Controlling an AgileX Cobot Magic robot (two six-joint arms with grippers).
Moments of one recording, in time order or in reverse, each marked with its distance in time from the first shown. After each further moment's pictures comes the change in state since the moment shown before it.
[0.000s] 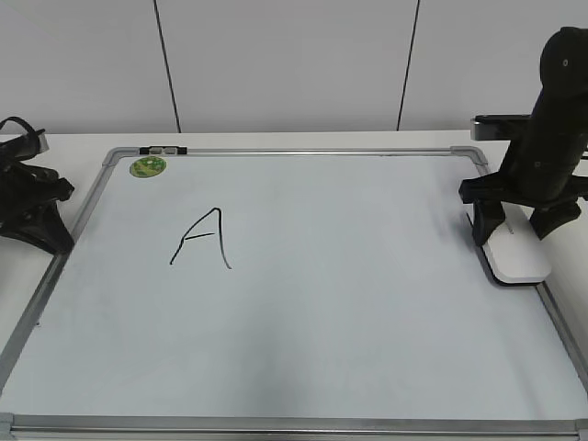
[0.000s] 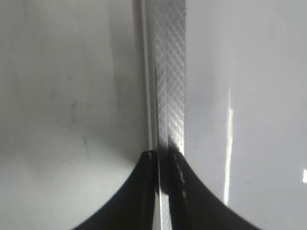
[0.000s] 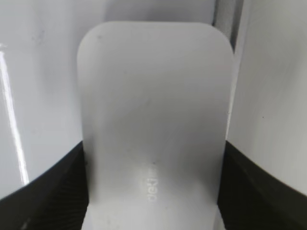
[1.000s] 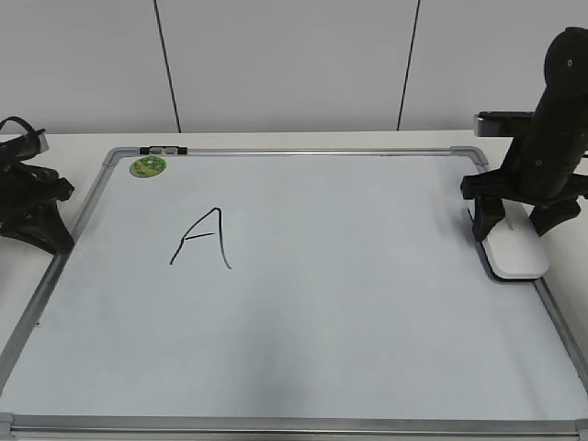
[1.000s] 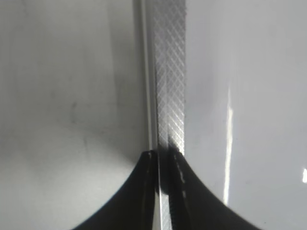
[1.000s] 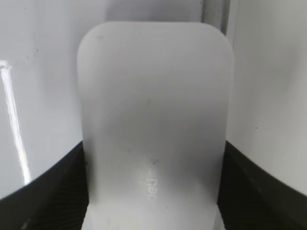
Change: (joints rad) left arm 0.000 0.000 0.000 0.000 0.000 0.000; right arm -0.017 0.000 0.000 0.003 -0.034 0.010
